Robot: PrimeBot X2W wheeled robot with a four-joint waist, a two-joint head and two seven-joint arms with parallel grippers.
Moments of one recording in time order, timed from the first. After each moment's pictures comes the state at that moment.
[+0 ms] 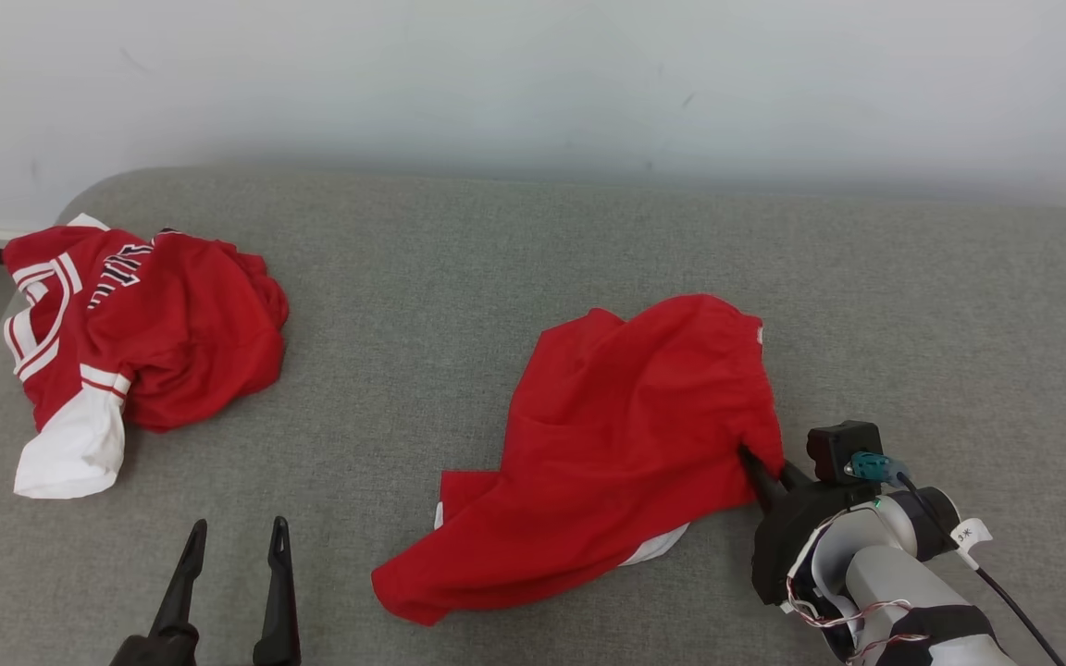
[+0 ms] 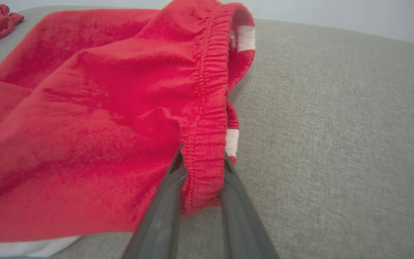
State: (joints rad) left arm 0.02 0.12 -0.07 0.11 -0.17 0.00 -0.26; right arm -0.59 -0.21 0.39 1.02 0.35 0.13 -0.16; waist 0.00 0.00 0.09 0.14
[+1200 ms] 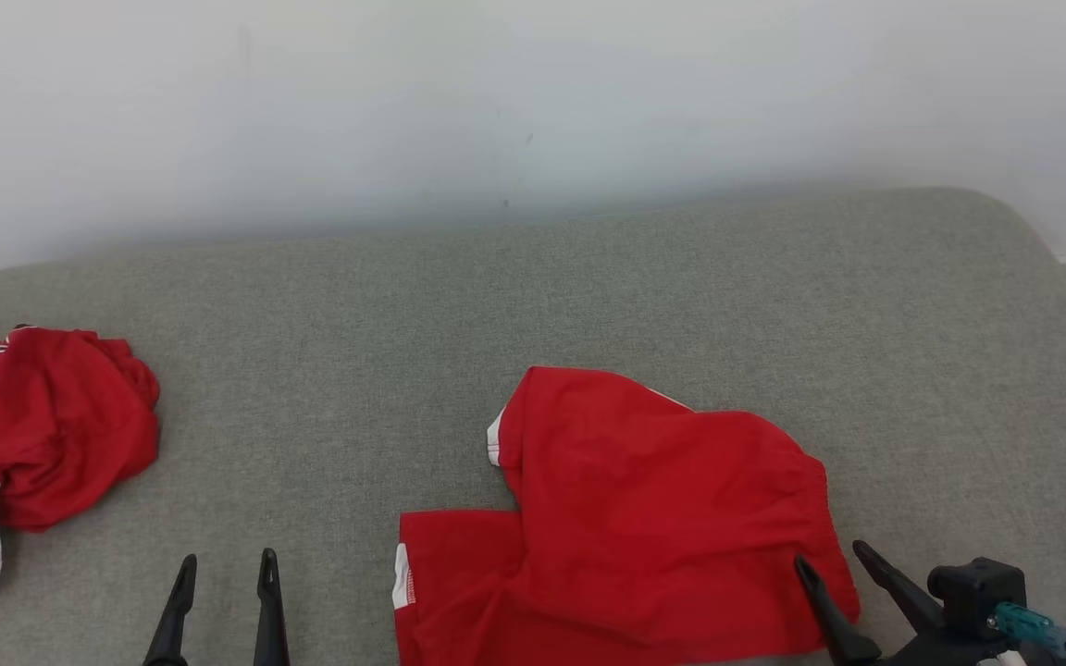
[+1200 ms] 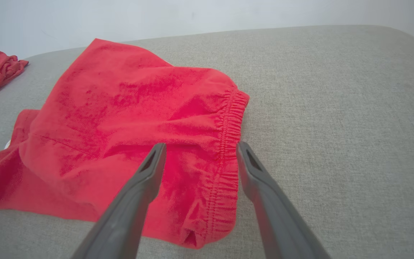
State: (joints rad) left arm 0.07 0.08 -0.01 0.12 -0.15 -0.04 -0.26; right arm 0.03 -0.37 0.20 0.18 0.44 0.13 0.02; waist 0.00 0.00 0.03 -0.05
